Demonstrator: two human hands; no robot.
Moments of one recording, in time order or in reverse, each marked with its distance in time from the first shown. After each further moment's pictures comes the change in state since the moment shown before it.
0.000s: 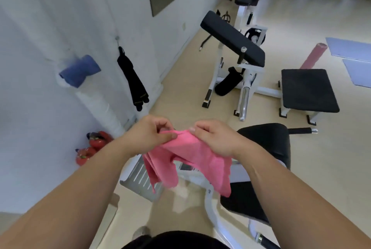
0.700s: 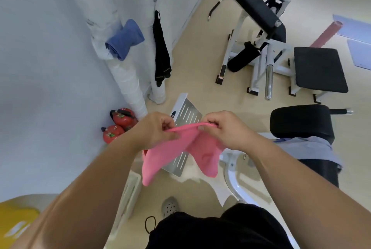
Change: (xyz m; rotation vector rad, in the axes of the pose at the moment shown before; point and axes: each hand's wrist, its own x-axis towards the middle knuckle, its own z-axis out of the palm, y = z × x) left_hand -0.066 -0.198 -0.180 -0.054 -0.161 -0.113; right_hand 0.129 -0.107 0.197 -0.102 0.024 0.079
